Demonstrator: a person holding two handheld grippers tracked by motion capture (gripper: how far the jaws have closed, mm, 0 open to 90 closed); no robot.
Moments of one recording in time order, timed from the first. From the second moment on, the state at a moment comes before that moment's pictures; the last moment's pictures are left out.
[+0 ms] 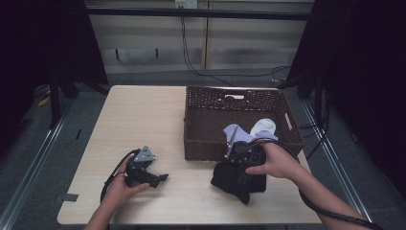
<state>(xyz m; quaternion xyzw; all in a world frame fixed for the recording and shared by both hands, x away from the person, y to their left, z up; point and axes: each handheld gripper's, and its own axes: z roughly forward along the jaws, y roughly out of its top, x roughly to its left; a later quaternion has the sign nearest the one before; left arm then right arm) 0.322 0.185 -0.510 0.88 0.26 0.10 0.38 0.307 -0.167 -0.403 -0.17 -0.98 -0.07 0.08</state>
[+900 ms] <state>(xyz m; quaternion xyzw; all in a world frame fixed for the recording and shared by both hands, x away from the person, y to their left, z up) 0.322 0.185 -0.510 0.88 0.26 0.10 0.37 0.289 -0.230 -0.408 -0.25 -0.96 -0.06 0.03</state>
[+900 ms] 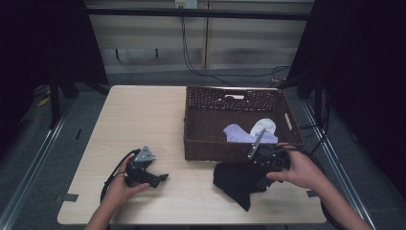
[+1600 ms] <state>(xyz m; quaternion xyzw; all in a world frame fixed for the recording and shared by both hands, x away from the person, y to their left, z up) 0.322 0.185 -0.510 0.88 0.26 0.10 0.37 0.265 -0.288 -0.445 -0.34 -0.94 -0.09 0.02</state>
